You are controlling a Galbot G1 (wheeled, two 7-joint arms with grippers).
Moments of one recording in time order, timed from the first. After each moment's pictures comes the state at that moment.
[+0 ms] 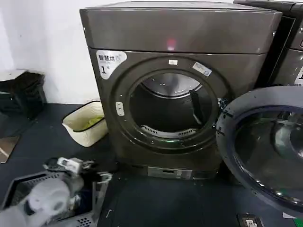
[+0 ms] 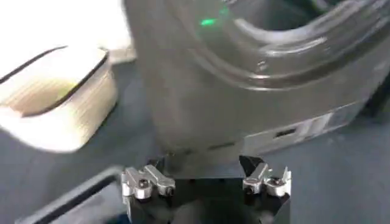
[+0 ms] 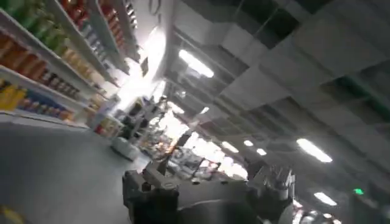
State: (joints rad) left arm 1.02 -0.54 -0.20 -2.06 -1.14 0.74 -0.36; right arm -1.80 1.42 2.07 1.63 0.12 -0.02 0.28
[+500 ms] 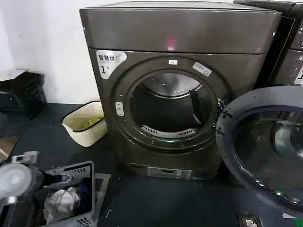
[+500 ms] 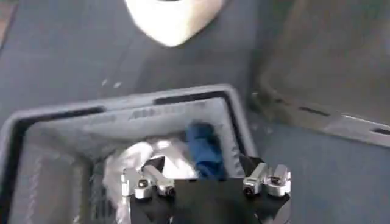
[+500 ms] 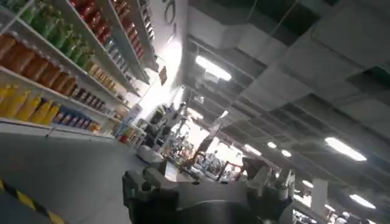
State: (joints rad) left arm 1.13 -0.28 -0.40 -1.94 -1.98 0.74 -0.82; right arm -1.78 1.43 2.02 1.61 0.15 0.07 0.24
